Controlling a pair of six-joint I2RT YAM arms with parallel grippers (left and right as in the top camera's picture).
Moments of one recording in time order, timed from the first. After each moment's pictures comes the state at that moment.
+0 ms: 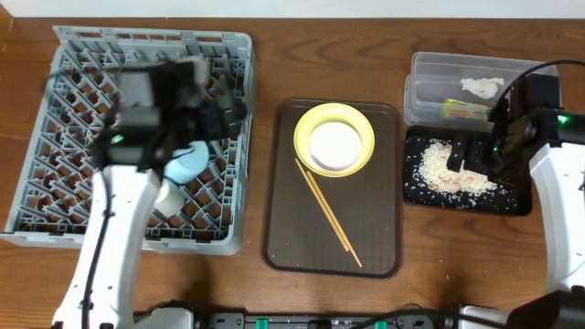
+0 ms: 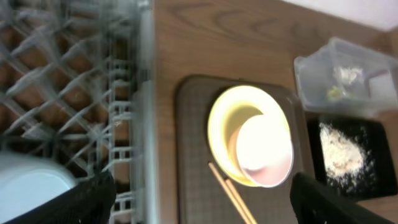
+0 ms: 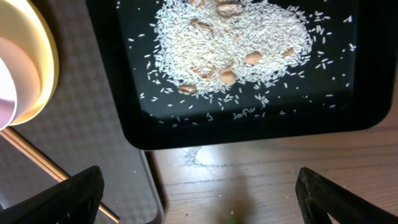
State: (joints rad) left arm -0.07 1.38 1.26 -0.71 0.39 -0.21; right arm -0.14 1.49 1.33 -1.24 -0.07 0.18
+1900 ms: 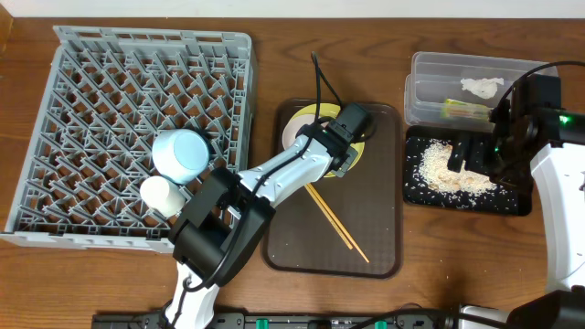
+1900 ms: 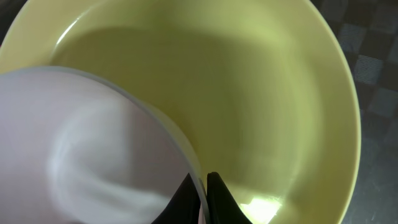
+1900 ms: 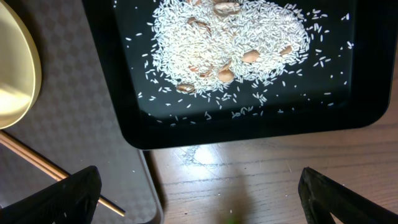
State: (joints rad) left arm -0.72 2.07 1.43 -0.55 -0.19 -0.09; right arm -0.15 1.49 1.33 -1.24 -0.07 0.18
